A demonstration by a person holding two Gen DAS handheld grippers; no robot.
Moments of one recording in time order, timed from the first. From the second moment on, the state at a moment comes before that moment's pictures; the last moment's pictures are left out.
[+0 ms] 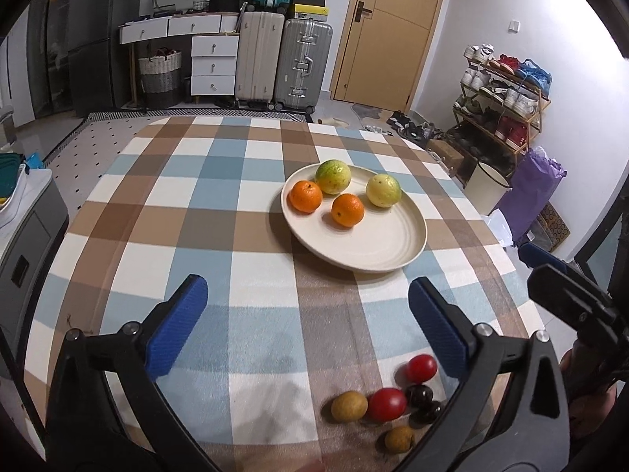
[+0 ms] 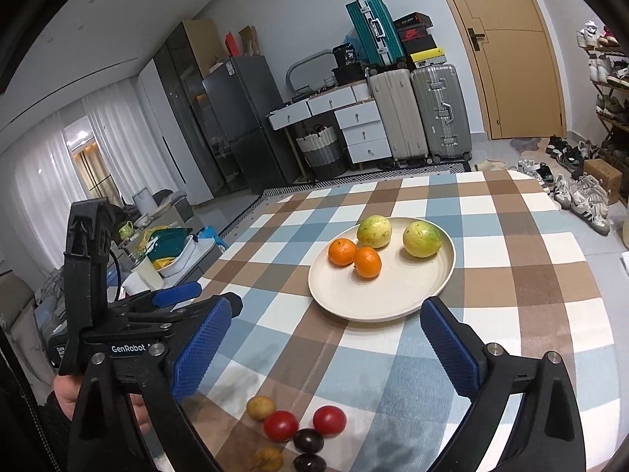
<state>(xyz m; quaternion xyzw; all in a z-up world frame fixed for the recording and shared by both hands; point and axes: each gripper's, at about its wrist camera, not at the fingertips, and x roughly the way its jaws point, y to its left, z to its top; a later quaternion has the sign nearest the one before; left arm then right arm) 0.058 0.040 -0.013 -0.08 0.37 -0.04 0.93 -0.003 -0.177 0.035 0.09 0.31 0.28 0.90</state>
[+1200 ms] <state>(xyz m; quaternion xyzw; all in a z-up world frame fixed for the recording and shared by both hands) 0.032 0.032 -0.096 -0.12 0.47 -0.07 0.87 -0.030 -0.186 0.006 0.11 0.35 0.28 0.89</state>
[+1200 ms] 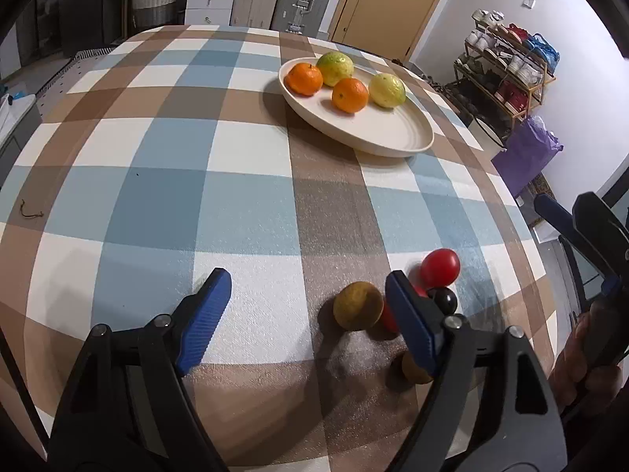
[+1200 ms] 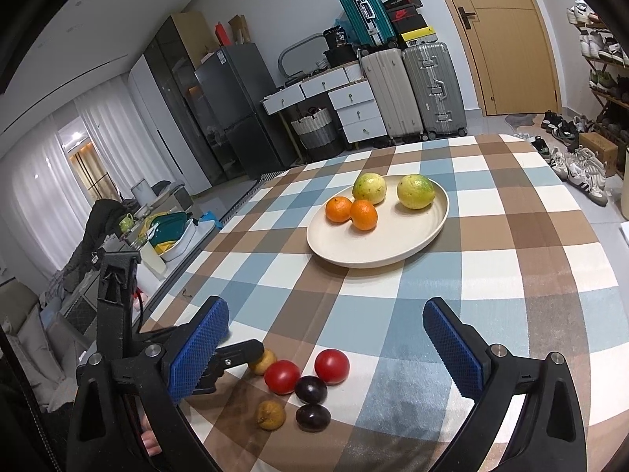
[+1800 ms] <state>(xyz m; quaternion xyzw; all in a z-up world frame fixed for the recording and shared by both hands) 0.028 0.016 -0.100 -0.13 0.47 -0.14 0.86 -0.032 -0.185 0.000 0.11 0.35 0.28 0.88</state>
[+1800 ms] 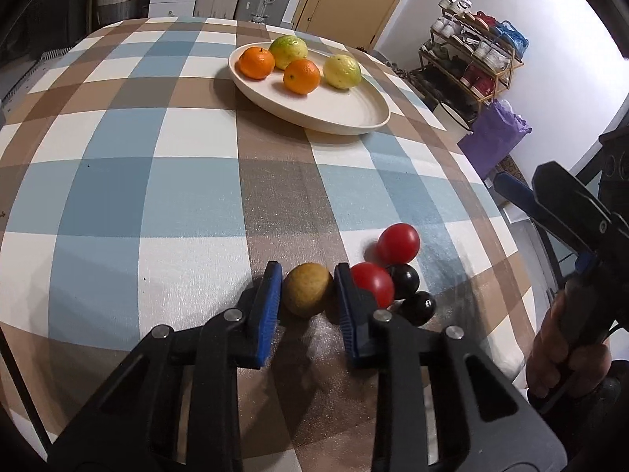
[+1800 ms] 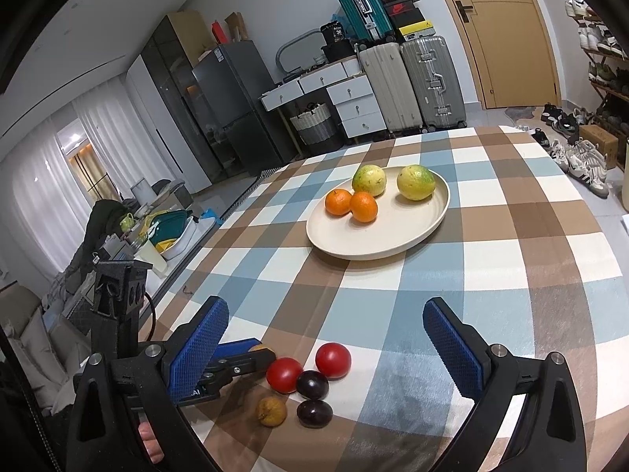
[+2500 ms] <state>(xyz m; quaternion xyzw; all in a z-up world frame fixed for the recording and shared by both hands) 0.019 0.024 -0.096 -0.12 0.47 -0.13 0.87 -0.034 -0.180 -0.015 0.11 0.39 0.27 0.87</state>
